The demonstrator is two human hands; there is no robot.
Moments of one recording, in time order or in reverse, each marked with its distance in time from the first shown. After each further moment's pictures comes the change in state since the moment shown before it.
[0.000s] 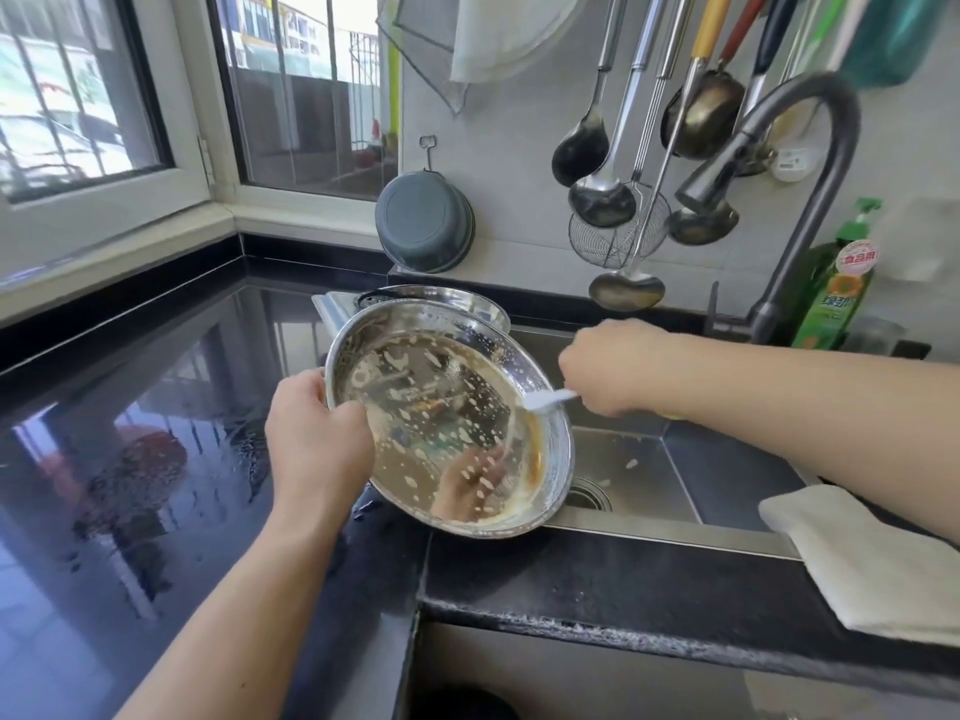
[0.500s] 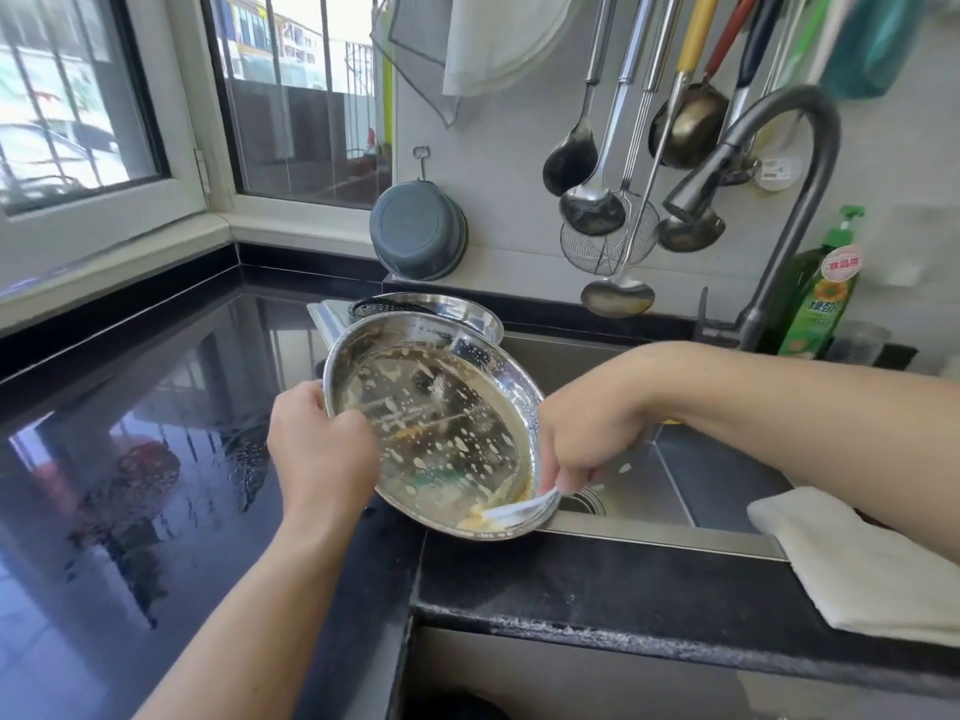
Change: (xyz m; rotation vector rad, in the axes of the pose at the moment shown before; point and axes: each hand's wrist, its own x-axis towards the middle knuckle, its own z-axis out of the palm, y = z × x) left_hand -0.006 -0.001 0.007 -0.022 0.049 -0.054; right_hand -0.008 -0.012 -0.003 0.548 -0.460 -0.241
